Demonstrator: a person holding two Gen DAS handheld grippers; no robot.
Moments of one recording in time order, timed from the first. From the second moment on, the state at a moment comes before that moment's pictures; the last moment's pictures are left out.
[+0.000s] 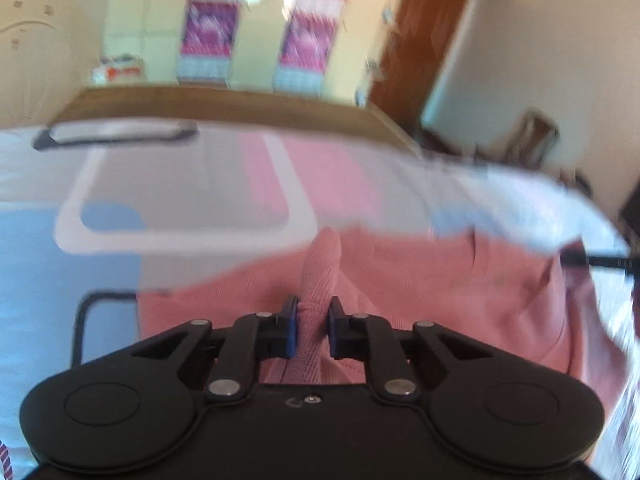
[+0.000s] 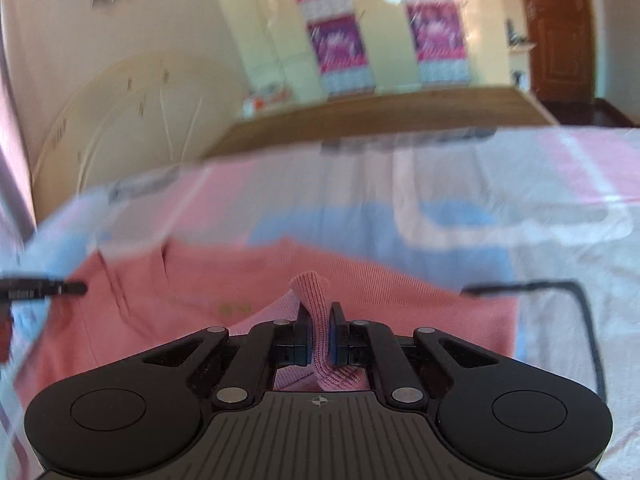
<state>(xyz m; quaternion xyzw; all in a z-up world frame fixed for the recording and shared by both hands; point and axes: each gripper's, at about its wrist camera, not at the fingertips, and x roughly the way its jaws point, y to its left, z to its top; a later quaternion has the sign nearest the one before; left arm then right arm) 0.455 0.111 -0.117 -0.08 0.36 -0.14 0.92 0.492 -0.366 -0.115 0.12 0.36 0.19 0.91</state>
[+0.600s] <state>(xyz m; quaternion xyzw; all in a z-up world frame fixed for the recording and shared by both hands) 0.476 0.118 -0.151 -0.07 0.39 -0.01 0.92 0.531 -0.353 -0.147 0.05 0.38 0.03 0.92</state>
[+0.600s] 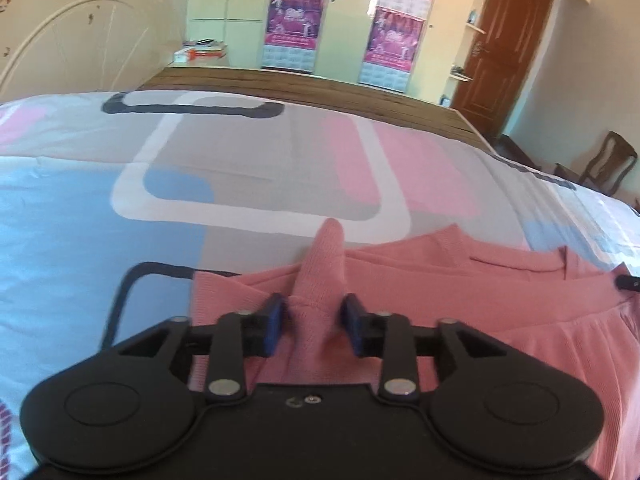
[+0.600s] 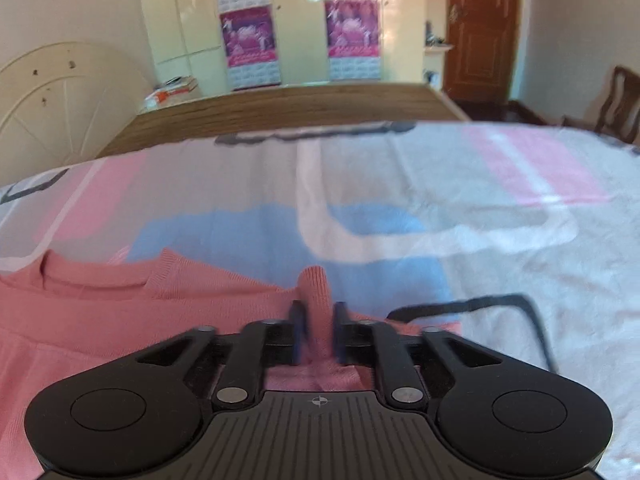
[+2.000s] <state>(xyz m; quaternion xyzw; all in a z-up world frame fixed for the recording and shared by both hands) 0.343 0.087 -0.133 -0.06 0.40 0.03 0.91 0.373 -0.322 -0.149 -0.01 0.40 0.07 0.91</state>
